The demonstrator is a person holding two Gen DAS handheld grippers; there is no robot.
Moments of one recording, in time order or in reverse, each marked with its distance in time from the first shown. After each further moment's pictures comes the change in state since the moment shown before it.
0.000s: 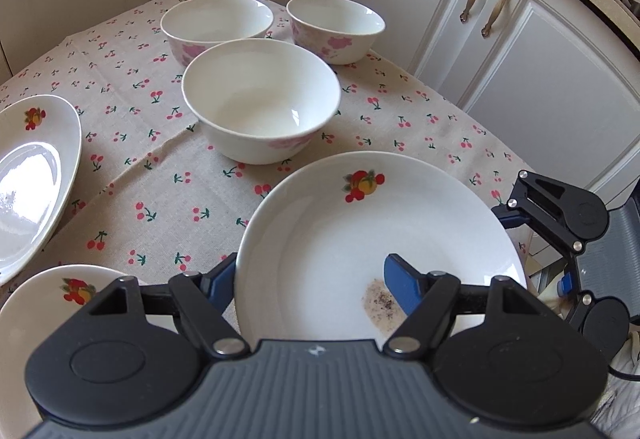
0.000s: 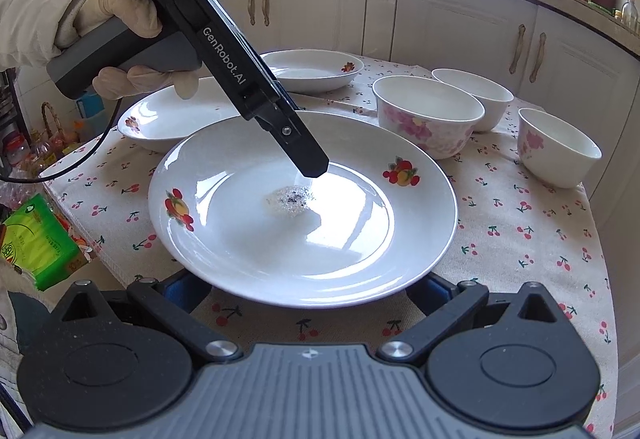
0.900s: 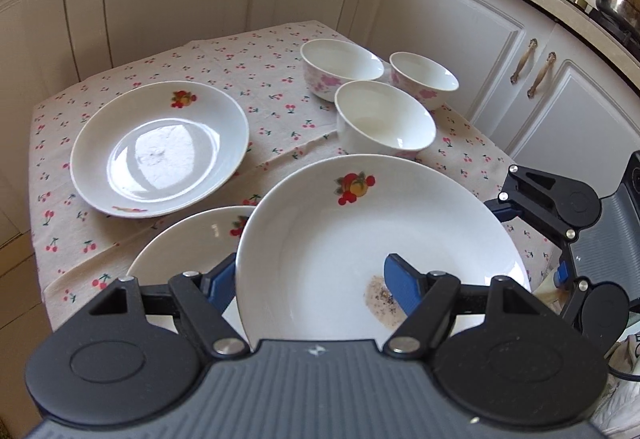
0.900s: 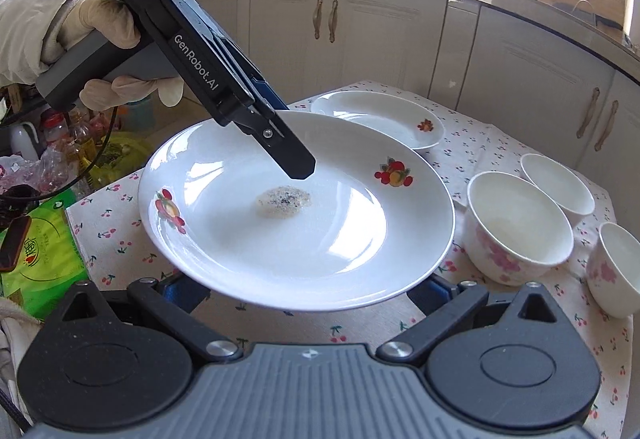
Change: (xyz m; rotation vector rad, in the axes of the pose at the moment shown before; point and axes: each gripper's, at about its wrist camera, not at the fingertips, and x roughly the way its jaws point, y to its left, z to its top) left arm -0.090 0.066 -0.051 -0.152 -0.136 0.122; right arm 0.039 0.041 0.081 -0.155 -0.007 0.130
